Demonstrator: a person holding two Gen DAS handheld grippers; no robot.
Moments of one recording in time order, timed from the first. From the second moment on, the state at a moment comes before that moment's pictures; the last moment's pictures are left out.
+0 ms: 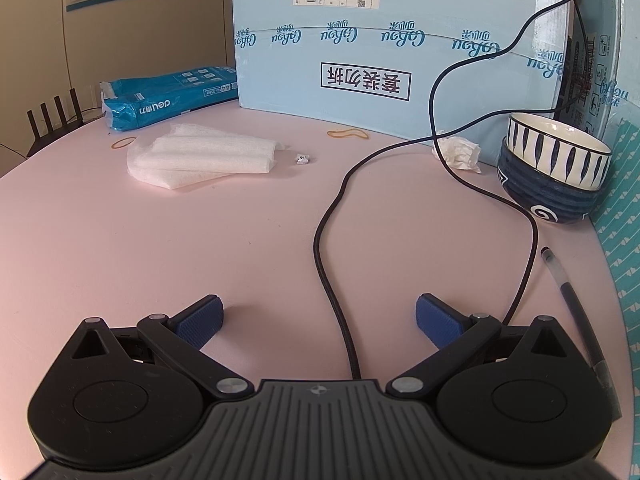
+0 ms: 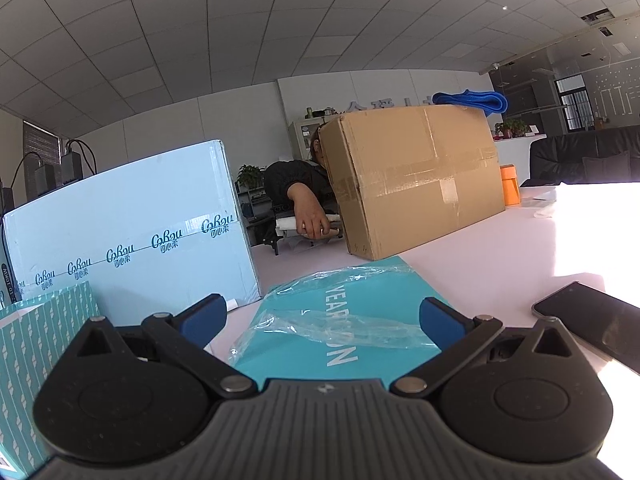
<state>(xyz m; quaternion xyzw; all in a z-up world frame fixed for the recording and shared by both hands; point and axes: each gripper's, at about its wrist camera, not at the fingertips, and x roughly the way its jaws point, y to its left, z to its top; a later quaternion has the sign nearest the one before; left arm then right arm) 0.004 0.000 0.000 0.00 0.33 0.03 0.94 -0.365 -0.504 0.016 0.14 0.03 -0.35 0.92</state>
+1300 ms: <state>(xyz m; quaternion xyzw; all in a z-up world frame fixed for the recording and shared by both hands) -0.001 0.008 0.014 -0.04 0.25 -0.01 0.97 -0.364 -0.503 0.016 0.13 0.01 -0.39 0.91</state>
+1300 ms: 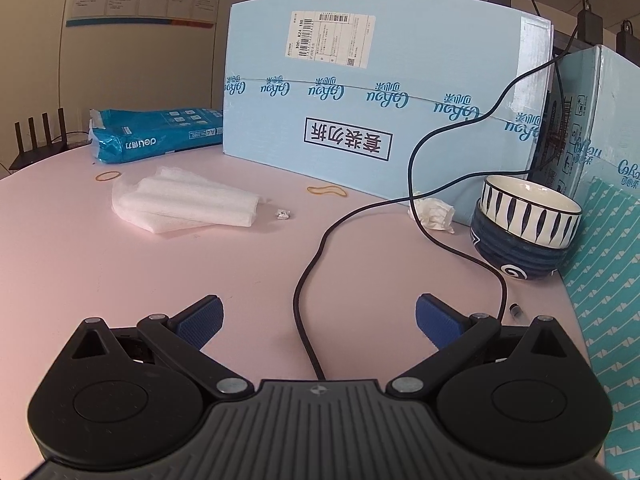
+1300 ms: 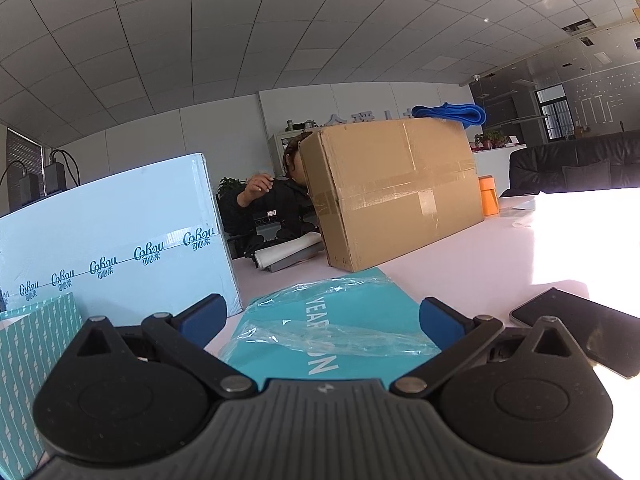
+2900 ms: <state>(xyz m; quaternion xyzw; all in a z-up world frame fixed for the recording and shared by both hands) -0.004 0.015 0.012 -0.06 0.26 -0.01 0.96 -0.339 -0.496 0.013 0.11 0.12 -0.37 0.92</state>
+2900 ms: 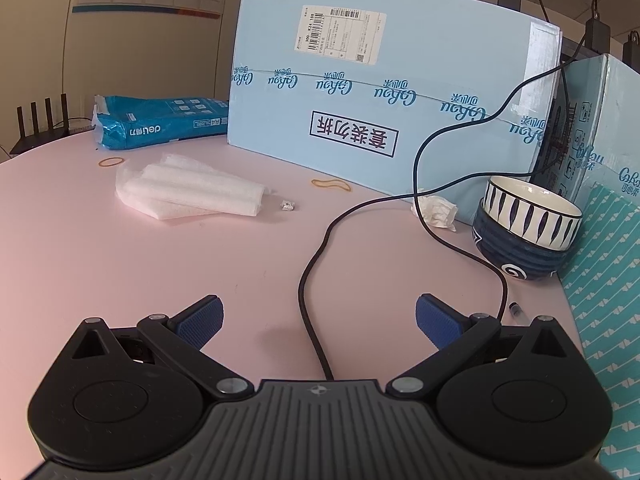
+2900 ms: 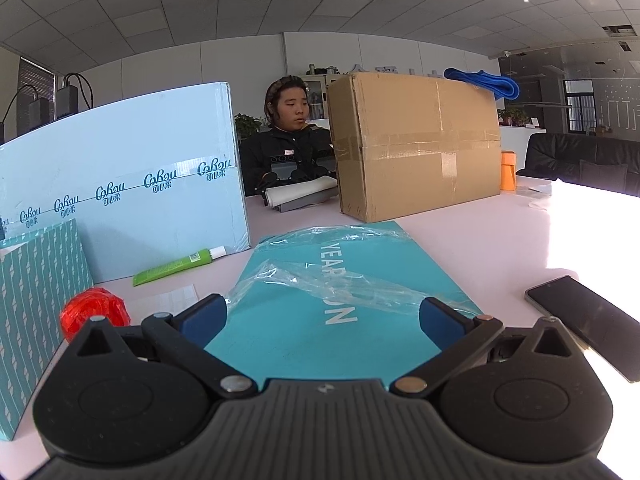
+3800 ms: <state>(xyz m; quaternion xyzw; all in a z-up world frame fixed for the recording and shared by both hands) -0.001 0.019 0.010 -0.08 0.27 -0.02 0.96 -0.327 -0.493 0.011 0.08 0.15 -0.37 0.91</state>
